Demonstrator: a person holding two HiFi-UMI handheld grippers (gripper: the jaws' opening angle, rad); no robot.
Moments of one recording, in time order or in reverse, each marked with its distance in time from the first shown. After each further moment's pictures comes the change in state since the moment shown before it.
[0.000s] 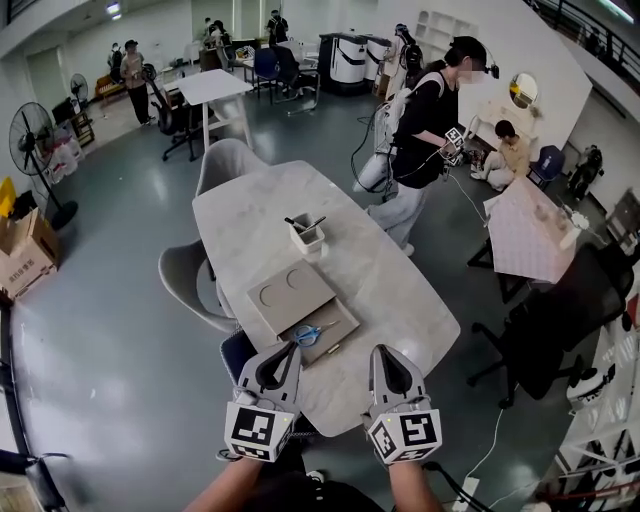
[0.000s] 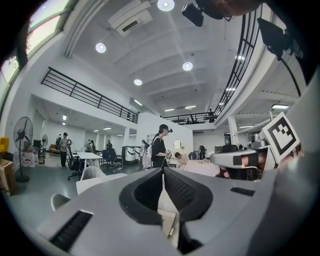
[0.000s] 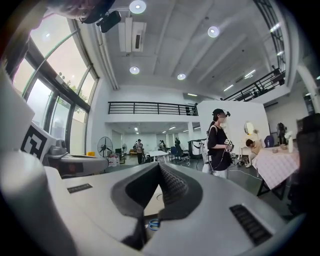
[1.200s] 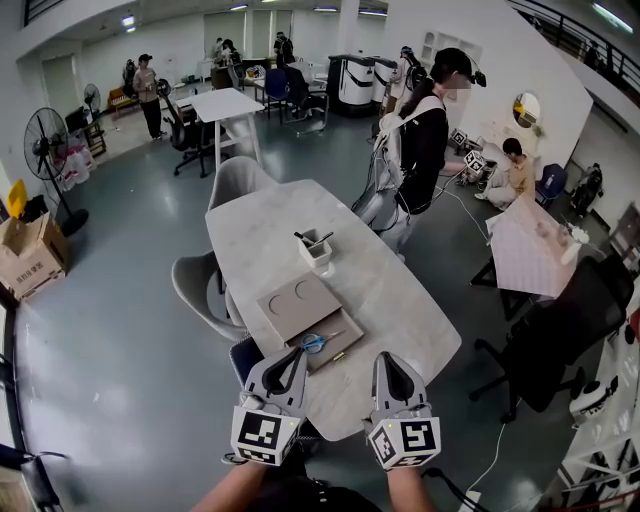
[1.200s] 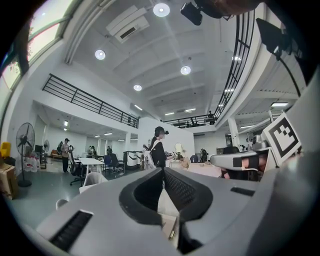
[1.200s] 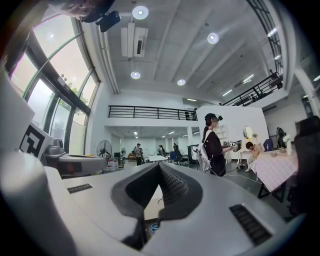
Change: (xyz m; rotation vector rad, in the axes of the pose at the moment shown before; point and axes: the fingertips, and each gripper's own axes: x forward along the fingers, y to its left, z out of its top) left arm -0.027 -0.012 0.022 0.025 -0.044 0.015; right arm -0.024 0.014 0.020 -0.008 -0.058 -0.014
